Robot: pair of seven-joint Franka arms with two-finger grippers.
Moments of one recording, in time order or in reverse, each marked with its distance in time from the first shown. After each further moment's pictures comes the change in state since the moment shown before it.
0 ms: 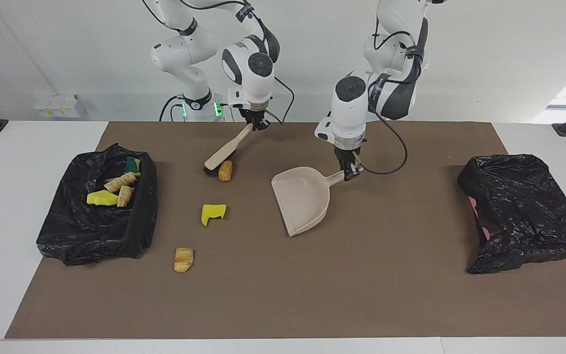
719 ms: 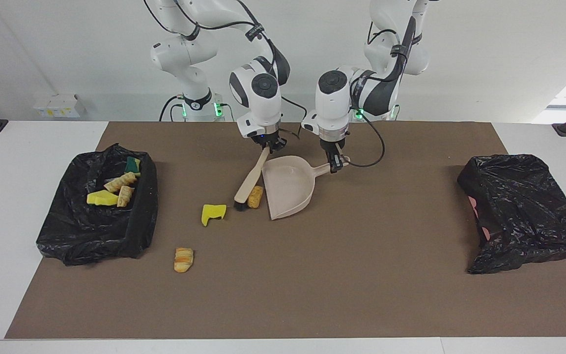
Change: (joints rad) left arm -0.046 -0.012 0.002 -0.063 -0.007 0.049 -0.031; right arm -0.003 0.221 0.006 0.223 0.022 0.079 -0.374
